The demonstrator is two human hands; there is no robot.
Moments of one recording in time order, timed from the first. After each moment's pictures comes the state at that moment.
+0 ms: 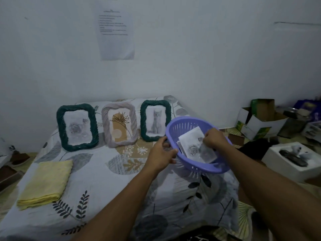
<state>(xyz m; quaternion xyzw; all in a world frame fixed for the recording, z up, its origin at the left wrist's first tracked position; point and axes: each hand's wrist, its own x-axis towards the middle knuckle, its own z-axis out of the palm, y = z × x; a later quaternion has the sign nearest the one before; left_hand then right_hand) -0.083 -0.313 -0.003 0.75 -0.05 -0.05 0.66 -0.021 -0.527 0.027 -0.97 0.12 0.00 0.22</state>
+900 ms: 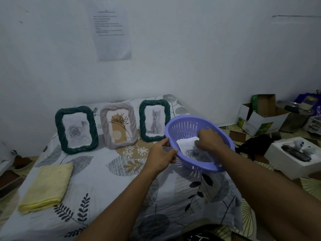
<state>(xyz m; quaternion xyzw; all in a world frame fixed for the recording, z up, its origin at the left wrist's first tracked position) -0.085 -0.311 -0.002 0.79 -0.07 -0.01 0.61 -0.017 -0.515 0.010 -1.00 0.03 -0.02 0.07</state>
